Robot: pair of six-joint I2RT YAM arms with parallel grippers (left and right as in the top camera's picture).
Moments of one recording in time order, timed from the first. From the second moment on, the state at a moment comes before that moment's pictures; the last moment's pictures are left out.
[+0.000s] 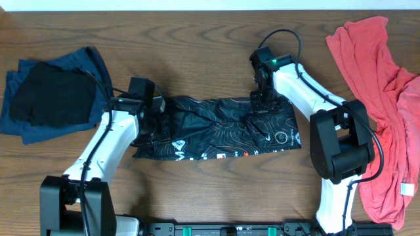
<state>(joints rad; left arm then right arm) -0.13 1.55 0.97 -0.89 0.23 -0.25 0.36 2.11 1.54 -1.03 0.00 0.26</state>
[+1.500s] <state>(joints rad) -0.13 1.55 0.97 -0.88 0.23 -0.25 0.37 1.98 1.52 -0.93 -0.05 0.16</state>
